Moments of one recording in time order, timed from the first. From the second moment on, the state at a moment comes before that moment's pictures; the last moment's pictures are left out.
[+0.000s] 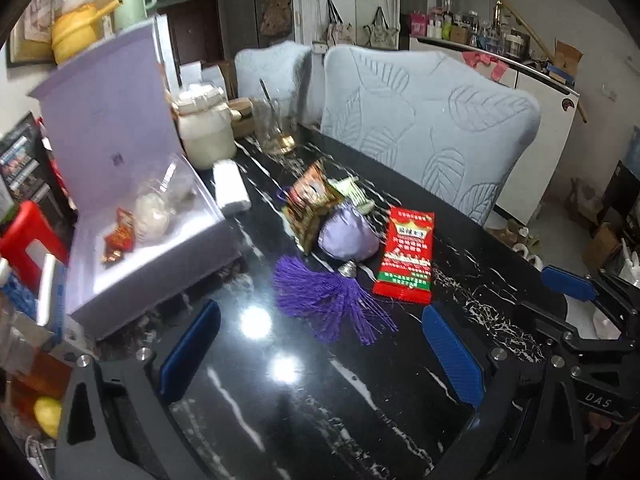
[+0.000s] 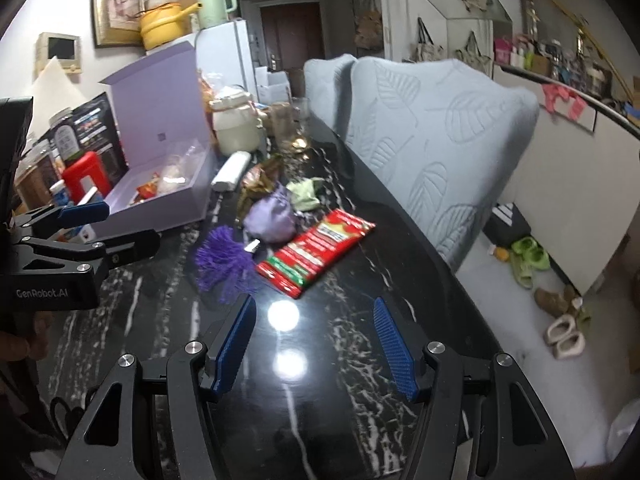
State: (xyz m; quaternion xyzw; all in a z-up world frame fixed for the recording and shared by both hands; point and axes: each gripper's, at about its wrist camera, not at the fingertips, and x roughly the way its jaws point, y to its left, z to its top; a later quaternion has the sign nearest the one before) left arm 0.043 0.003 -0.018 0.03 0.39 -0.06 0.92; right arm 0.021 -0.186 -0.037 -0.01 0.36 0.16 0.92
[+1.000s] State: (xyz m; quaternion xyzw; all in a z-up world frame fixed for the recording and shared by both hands) left arm 0.161 -0.025 -0.083 -0.05 0.45 -0.11 0.88; right arm 0.116 -0.215 -0.079 0.01 0.42 0.12 0.90
